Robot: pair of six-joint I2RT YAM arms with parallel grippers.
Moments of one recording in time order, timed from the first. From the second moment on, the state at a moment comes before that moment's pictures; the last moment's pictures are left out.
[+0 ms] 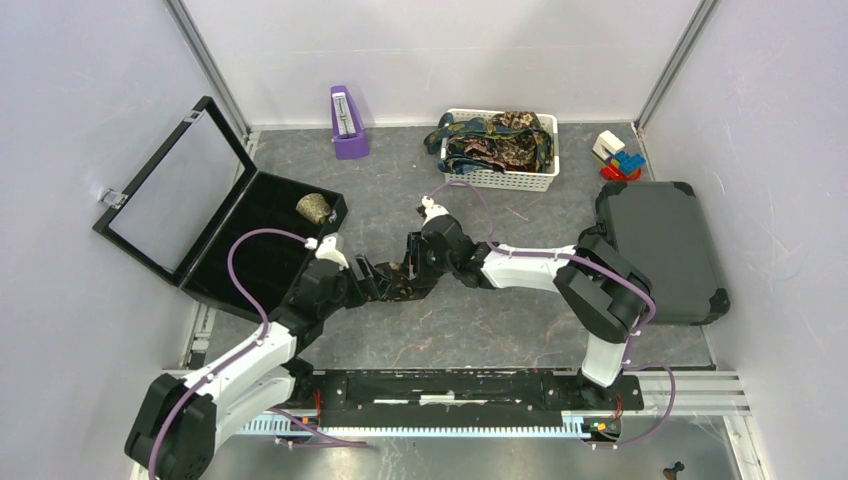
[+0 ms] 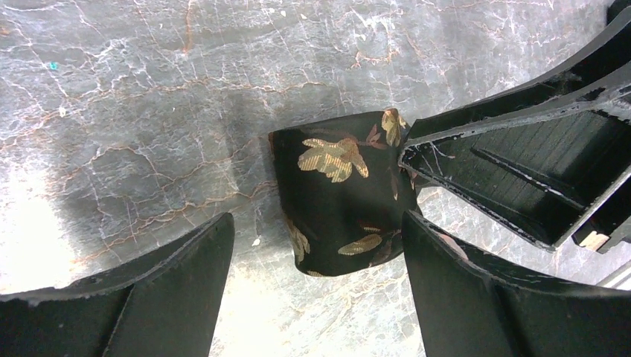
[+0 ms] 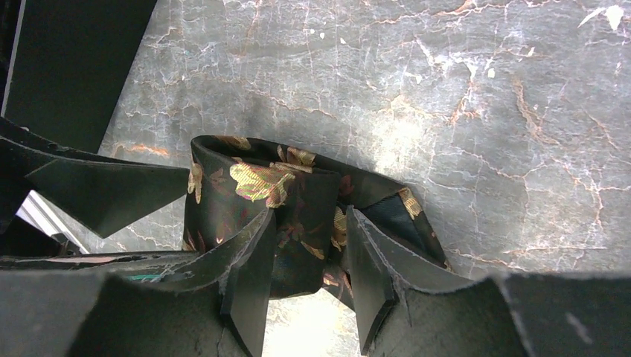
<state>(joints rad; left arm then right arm) -0.47 0.86 0.24 0.06 0.01 -0.69 0.90 1.81 1.02 0.13 -0.01 0.68</state>
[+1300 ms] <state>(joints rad) -0.47 1.14 0.18 0.43 0.14 -0.79 0.89 1.81 0.95 0.19 -0.03 0.69</state>
